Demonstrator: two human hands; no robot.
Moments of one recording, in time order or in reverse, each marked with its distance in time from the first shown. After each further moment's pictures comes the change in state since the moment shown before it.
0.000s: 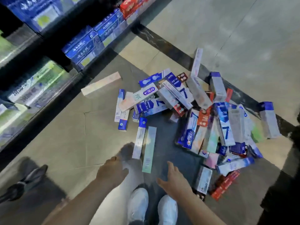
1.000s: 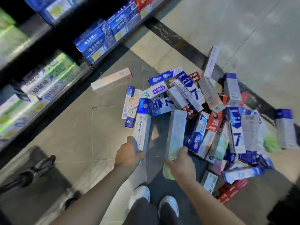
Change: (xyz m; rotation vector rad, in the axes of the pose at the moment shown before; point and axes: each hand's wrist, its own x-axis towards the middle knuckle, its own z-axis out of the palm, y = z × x) left_hand -0.003 0.055 -0.035 -0.503 0.253 -0.089; right_hand 0.012 -0.034 -0.048 0.210 0.294 0.082
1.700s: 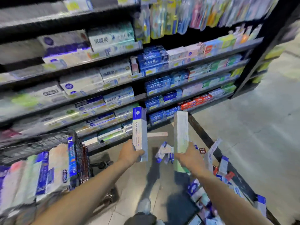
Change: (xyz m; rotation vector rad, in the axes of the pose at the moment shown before) left_hand -0.438 0.045 -0.292 -0.454 0.442 0.010; right_hand -0.407 -0.148 -0.296 -0.082 0.027 -0.537
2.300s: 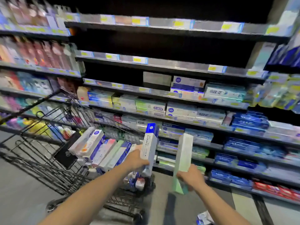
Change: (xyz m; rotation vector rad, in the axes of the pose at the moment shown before) left_hand -0.149 -0.134 -0.203 -0.202 0.353 -0.185; right_hand -0.090 -0.185 0.146 -0.310 -0.301 -0.566
